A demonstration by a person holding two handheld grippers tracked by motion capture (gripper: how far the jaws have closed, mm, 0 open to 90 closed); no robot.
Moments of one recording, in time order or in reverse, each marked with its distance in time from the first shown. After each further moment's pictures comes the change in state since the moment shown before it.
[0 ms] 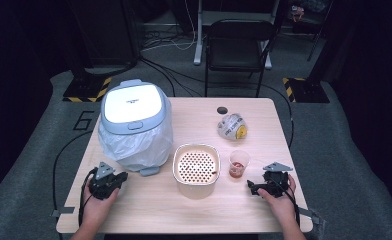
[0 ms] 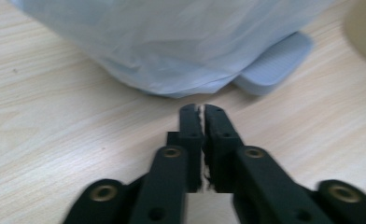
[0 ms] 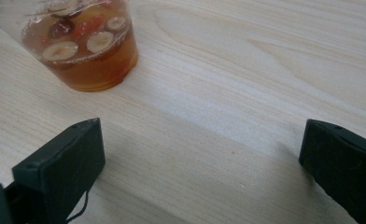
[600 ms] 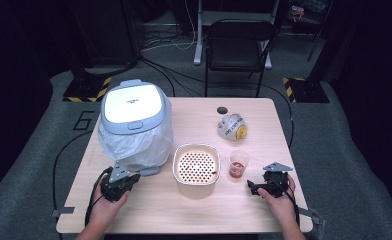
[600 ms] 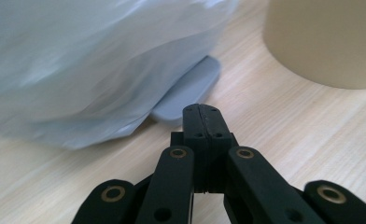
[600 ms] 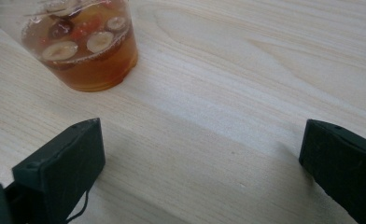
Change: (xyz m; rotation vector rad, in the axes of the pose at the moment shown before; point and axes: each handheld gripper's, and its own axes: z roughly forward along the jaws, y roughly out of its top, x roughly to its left) left arm -0.042 0.025 -0.001 0.038 -0.103 0.189; right arm 0.000 0.000 0.000 0.000 0.000 0.000
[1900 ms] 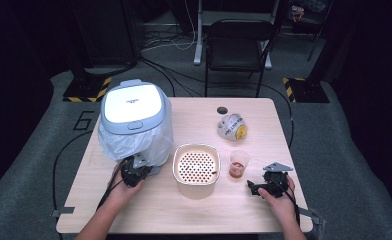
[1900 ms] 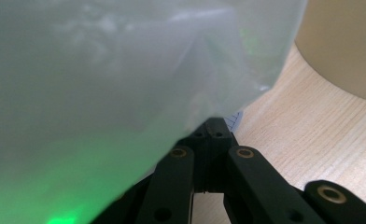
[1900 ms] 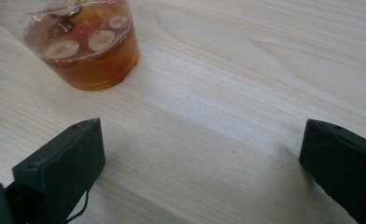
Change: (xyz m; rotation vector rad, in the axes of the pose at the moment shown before) left arm 0.001 0.032 0.051 0.119 0.035 0.098; right arm 0.000 0.000 0.000 -0.003 0.006 -0.005
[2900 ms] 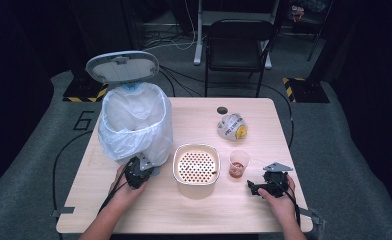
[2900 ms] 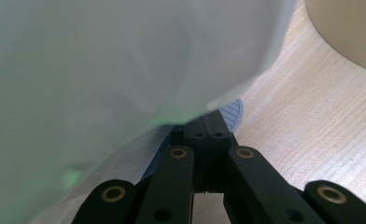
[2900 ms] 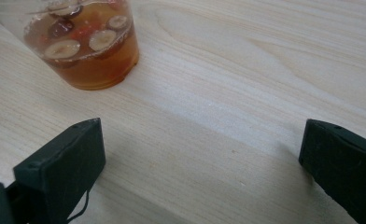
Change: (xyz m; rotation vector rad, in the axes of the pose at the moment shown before) left arm -0.009 -0.001 0.012 0.045 0.044 0.033; right arm 0.000 0.000 0.000 0.001 0.000 -0.001
